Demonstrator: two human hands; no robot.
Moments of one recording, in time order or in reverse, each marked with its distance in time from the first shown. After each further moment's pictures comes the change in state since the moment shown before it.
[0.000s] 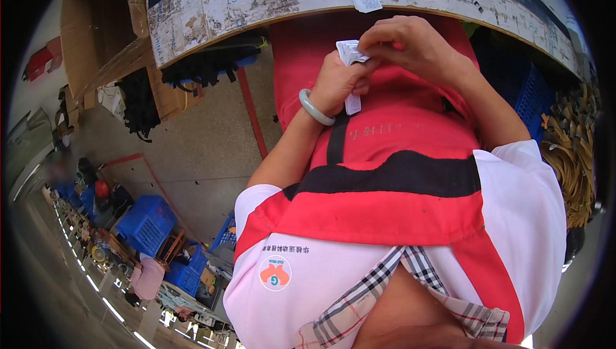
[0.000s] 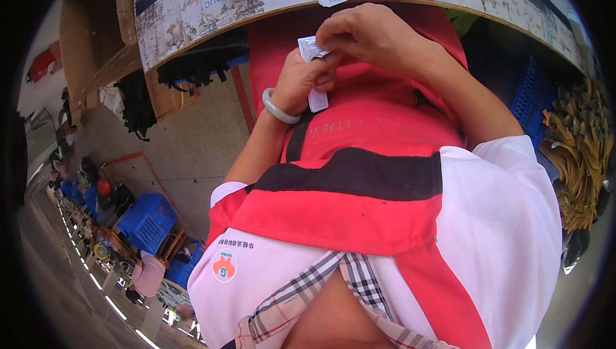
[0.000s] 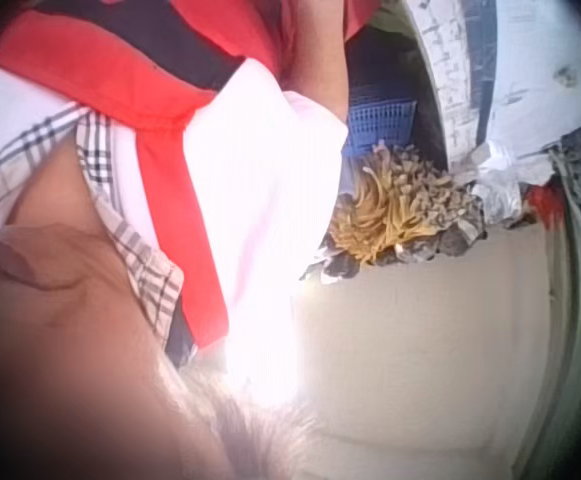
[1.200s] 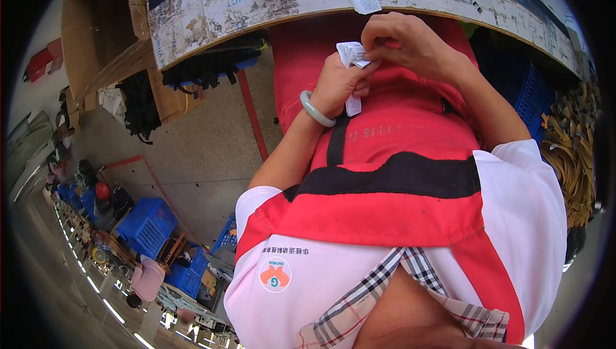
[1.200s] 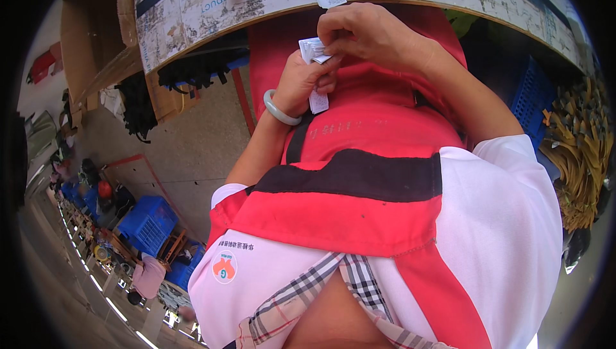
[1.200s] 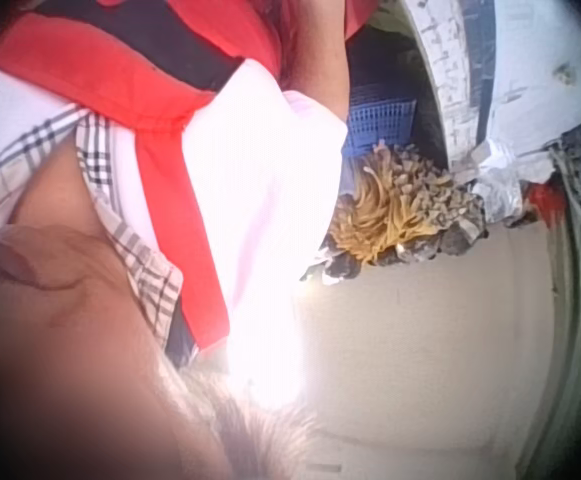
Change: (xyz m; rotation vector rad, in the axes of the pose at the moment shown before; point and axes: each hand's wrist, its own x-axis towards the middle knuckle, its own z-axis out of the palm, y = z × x) left_hand 0.001 -0.001 0.000 -0.007 -0.001 -0.003; right_hand 0.004 0.006 -0.002 0.064 -0.021 -0.007
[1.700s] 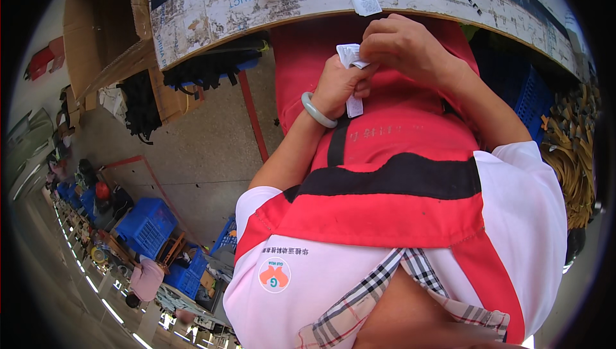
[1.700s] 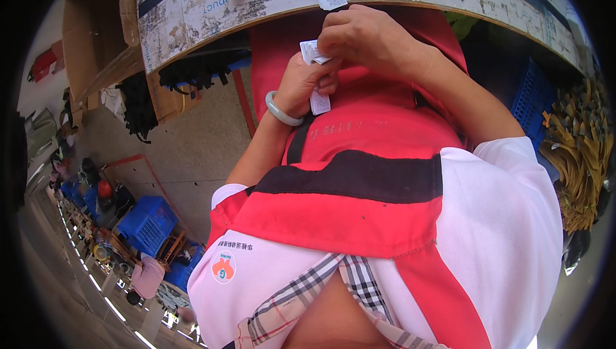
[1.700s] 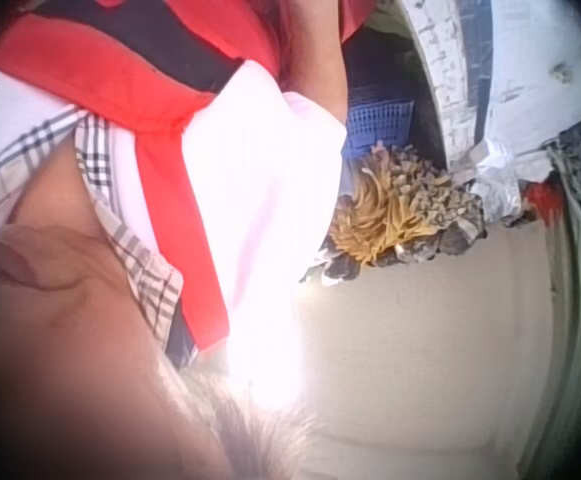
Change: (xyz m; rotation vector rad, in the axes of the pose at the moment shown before) left_hand 0.000 0.001 0.002 -0.042 0.053 -0.024; right_hand -0.002 0.004 0.008 -0.267 0.110 -0.296
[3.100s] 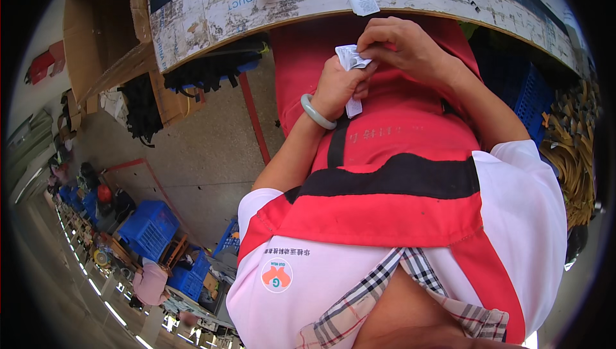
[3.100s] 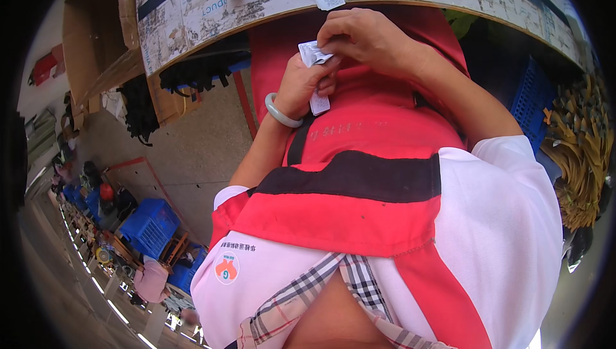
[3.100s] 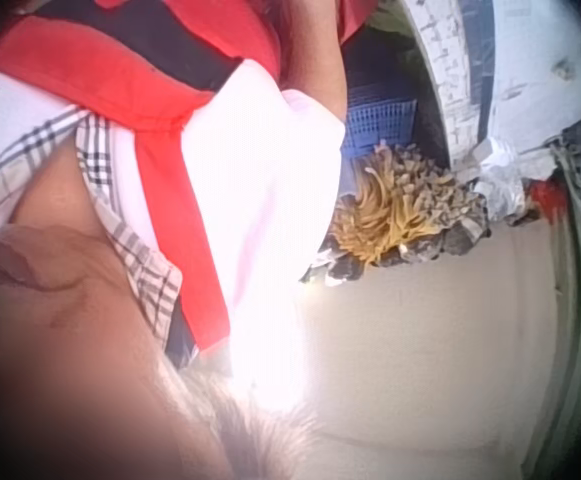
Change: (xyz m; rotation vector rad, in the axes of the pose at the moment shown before) left_hand -0.001 -0.003 -0.004 0.045 -0.045 0.030; right_hand -0.001 0.001 0.005 0.266 0.008 0.262
